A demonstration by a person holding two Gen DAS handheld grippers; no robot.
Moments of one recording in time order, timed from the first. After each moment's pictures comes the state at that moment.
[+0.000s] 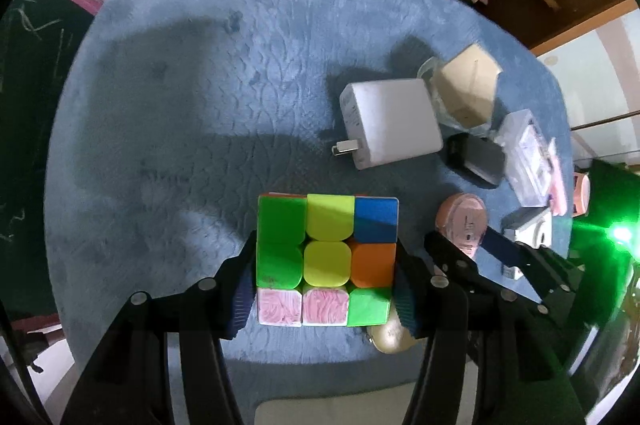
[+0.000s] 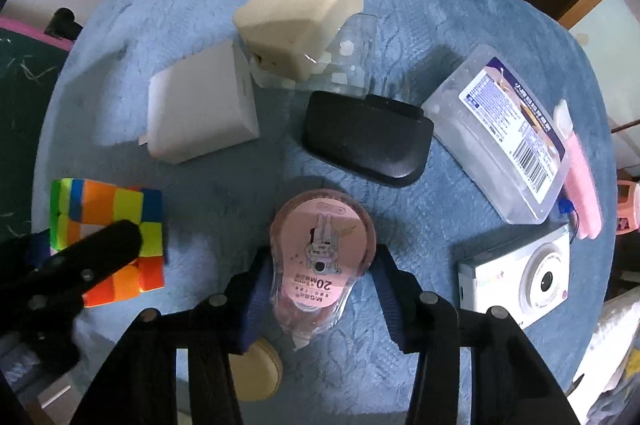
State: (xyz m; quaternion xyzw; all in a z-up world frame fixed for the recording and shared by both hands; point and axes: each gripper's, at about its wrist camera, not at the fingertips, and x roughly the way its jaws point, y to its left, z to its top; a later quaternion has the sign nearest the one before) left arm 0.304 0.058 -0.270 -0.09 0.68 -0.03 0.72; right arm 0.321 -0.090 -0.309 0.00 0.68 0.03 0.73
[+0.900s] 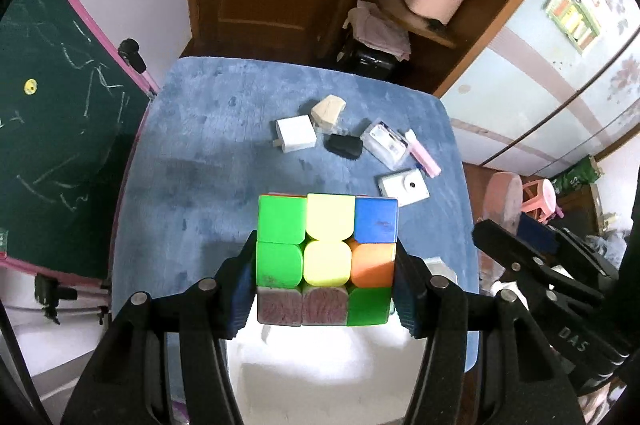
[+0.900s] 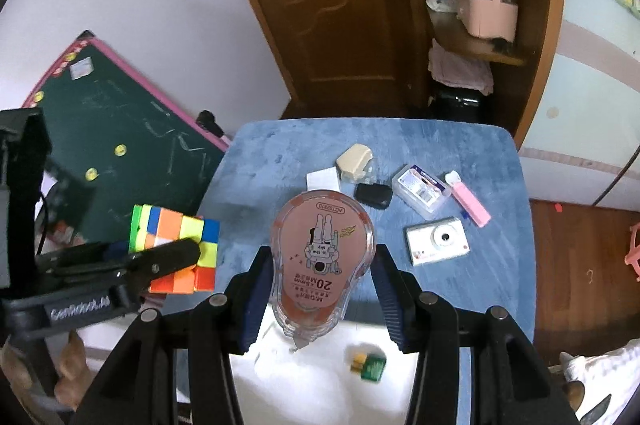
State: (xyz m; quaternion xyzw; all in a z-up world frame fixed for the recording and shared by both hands) left arm 0.146 0.018 -0.064 -0.07 0.56 -0.08 0.82; right arm 0.143 -0.146 -0.064 0.07 0.48 0.13 0.86
